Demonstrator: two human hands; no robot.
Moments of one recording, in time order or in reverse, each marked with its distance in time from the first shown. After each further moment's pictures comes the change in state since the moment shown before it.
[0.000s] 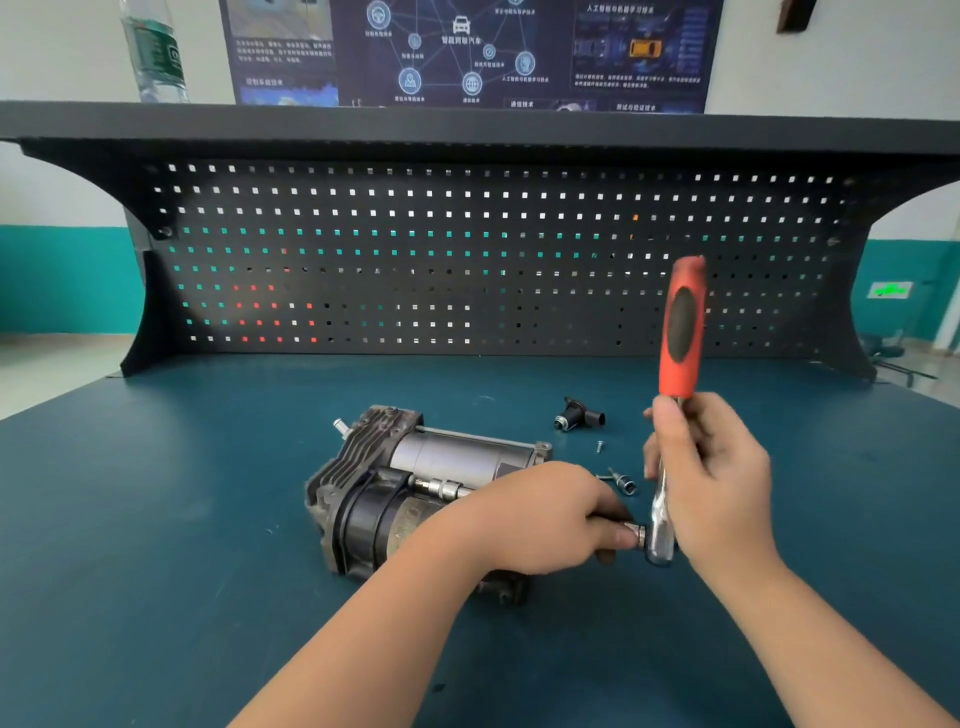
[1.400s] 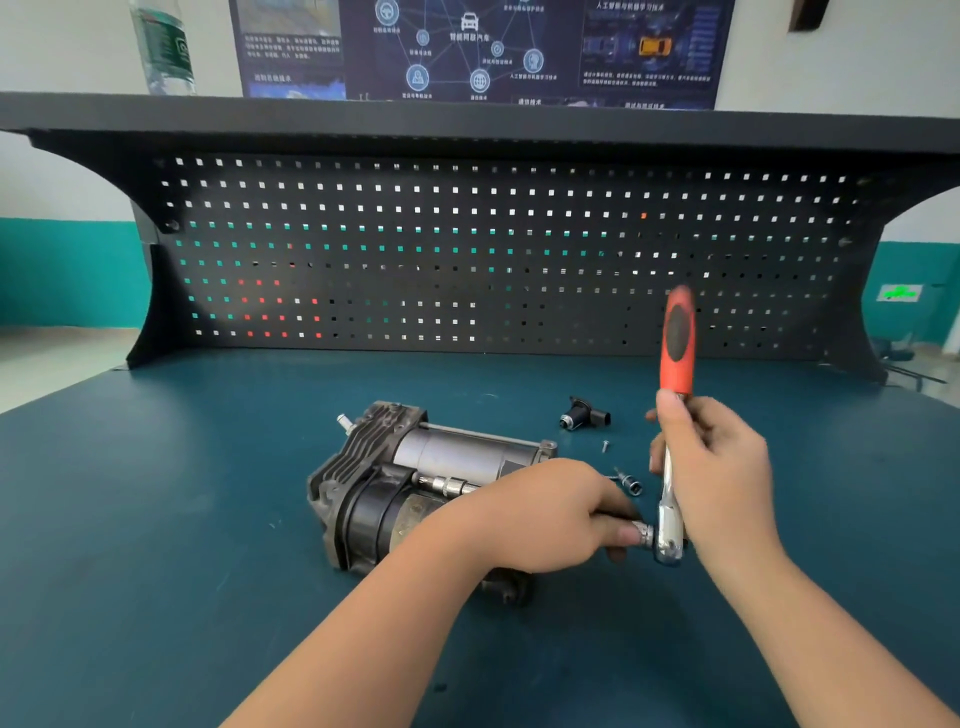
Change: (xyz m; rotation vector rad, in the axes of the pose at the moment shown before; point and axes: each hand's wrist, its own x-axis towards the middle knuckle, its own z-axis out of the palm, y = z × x) left_hand -0.001 -0.001 -0.001 -0.035 0.021 0.013; right_hand 0.008 0.003 0.005 -0.069 0.021 0.273
